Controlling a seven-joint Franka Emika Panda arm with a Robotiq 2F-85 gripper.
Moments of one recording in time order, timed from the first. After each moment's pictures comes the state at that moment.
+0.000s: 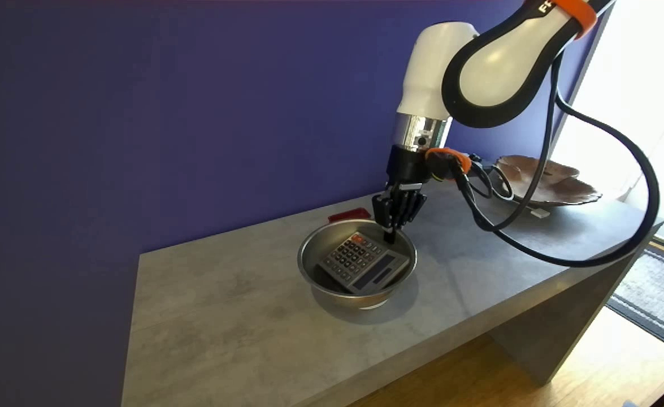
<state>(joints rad) 0.45 0.59 0.26 -1.95 0.20 2.63 0.35</state>
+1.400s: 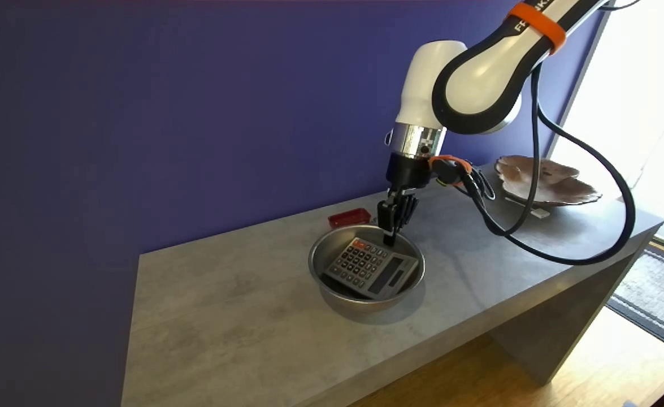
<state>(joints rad) 0.36 0.65 0.31 -1.91 0.20 2.63 0.09</state>
